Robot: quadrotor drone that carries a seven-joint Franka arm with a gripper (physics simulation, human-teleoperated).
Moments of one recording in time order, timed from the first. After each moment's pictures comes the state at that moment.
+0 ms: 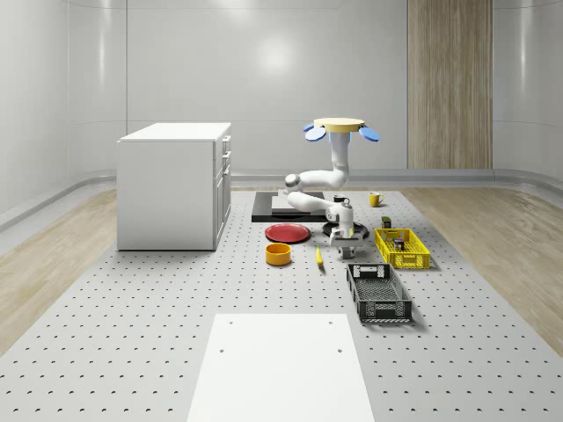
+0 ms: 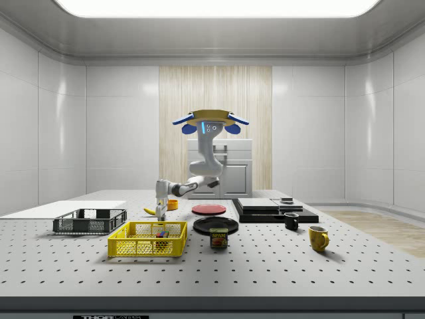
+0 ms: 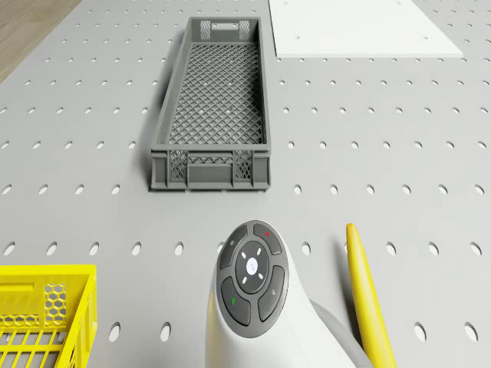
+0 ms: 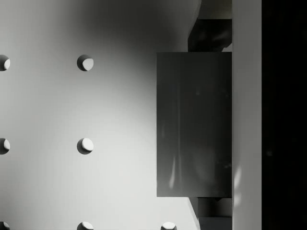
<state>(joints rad) -1.22 -1.42 1.04 -2.71 -2.12 1.65 1.63</state>
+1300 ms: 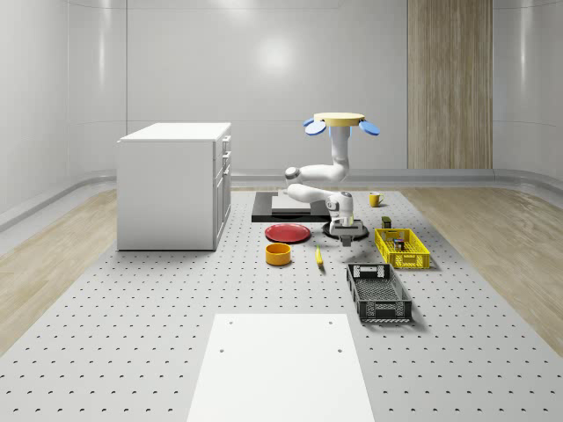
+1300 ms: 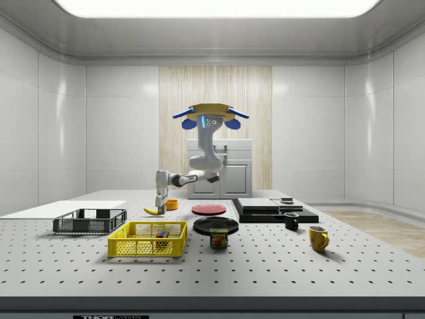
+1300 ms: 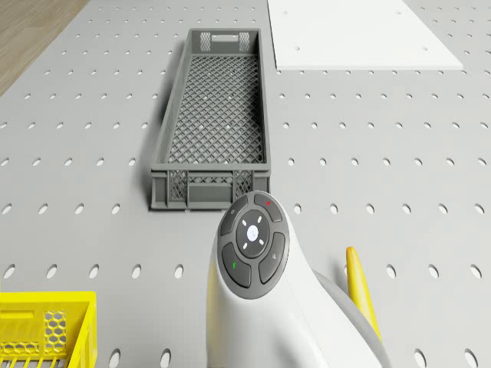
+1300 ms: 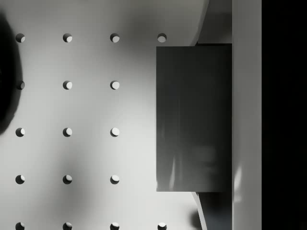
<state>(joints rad) -1.19 -1.42 1.13 -2.76 -2.04 1.59 1.63</state>
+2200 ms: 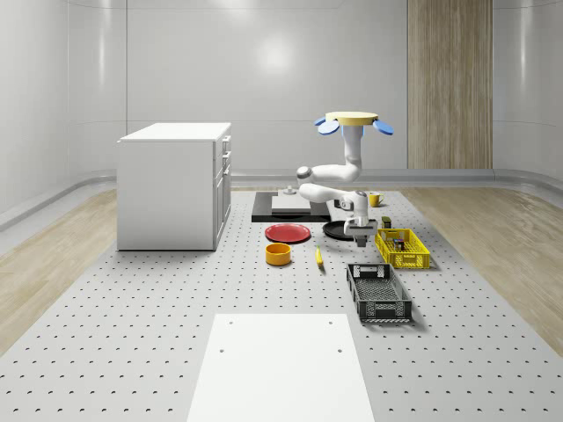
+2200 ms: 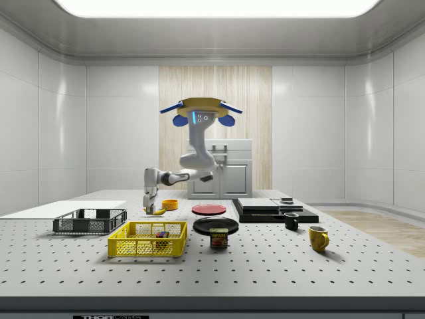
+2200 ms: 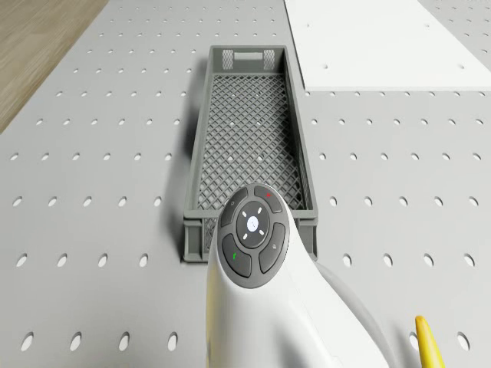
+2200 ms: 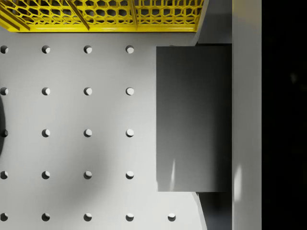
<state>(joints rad) -1.19 -1.43 1.15 -2.76 -2.01 1.59 1.64</state>
